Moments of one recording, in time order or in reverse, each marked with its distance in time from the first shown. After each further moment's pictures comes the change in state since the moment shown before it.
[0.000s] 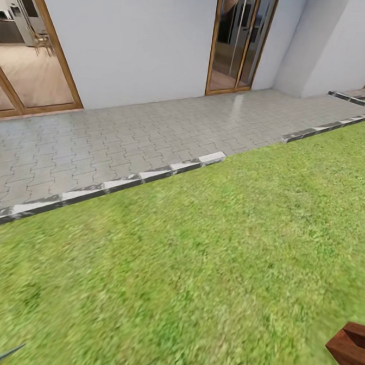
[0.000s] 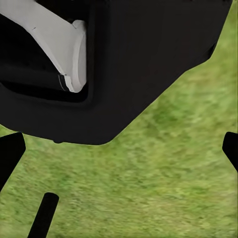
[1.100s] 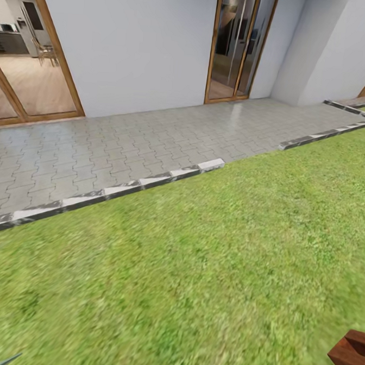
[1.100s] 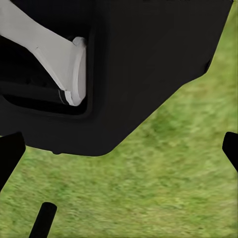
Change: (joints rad) left arm 0.000 -0.032 0.008 0.001 0.001 0.005 -0.005; right arm 0.000 0.002 0.000 0.000 0.000 0.002 0.000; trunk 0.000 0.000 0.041
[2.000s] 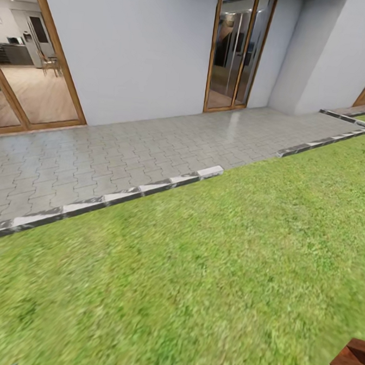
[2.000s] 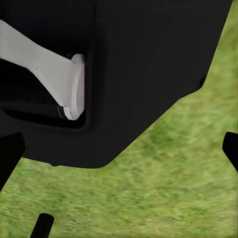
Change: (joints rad) left arm 0.000 -0.013 0.003 0.000 0.000 0.000 0.000; right arm 0.000 0.000 -0.001 0.000 0.000 0.001 0.000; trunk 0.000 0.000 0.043
